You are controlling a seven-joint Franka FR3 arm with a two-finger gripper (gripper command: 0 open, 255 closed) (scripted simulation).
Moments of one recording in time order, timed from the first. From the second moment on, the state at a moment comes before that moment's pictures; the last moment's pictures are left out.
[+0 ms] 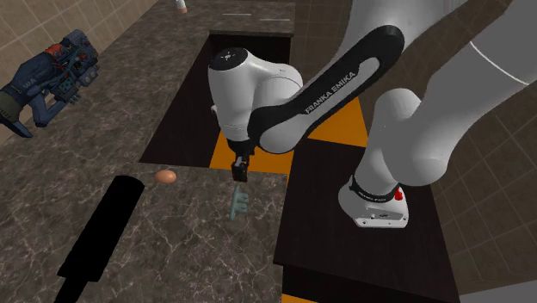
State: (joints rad) arm 0.09 -0.36 0.09 -2.74 0.00 2.36 0.13
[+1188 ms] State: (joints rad) arm 0.12 0.20 0.09 -2.70 -0.12 2.88 0.21
